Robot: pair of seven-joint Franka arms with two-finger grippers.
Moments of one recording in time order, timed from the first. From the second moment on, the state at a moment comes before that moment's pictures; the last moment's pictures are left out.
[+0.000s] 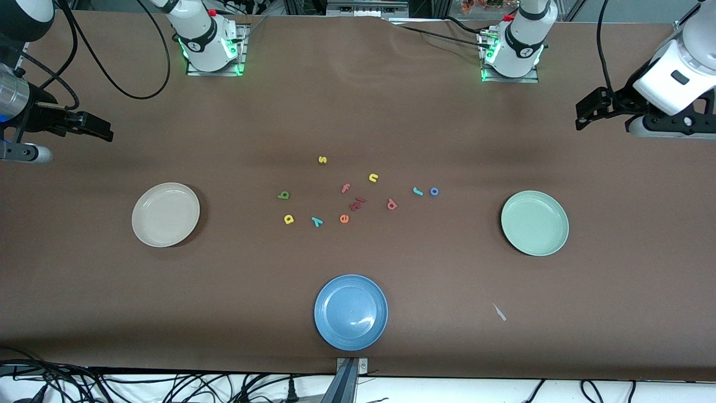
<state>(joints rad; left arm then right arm) 0.01 -0.03 -0.13 -1.62 -0.02 1.52 -0.09 -0.01 0.04 0.02 -1.63 -0.03 1.51 0.10</state>
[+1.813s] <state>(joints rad) -0.32 0.76 -0.31 -1.45 -0.01 2.04 -1.27 0.34 0.51 0.08 -1.72 0.02 2.19 0.19</state>
